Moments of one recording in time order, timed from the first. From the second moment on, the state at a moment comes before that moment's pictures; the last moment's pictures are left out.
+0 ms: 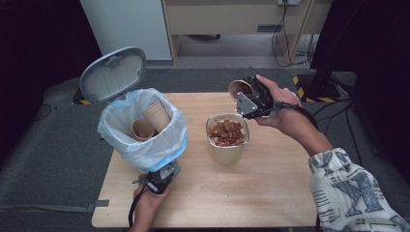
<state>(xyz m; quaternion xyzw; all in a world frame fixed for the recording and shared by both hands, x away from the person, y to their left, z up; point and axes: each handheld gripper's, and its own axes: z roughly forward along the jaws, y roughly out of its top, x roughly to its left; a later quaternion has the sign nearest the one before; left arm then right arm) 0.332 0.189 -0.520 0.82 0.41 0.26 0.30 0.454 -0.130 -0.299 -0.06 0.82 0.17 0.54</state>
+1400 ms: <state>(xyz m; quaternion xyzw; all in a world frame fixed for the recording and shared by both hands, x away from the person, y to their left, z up) 0.332 0.189 -0.520 0.82 0.41 0.26 0.30 0.448 -0.125 -0.292 -0.13 0.79 0.09 0.60</state>
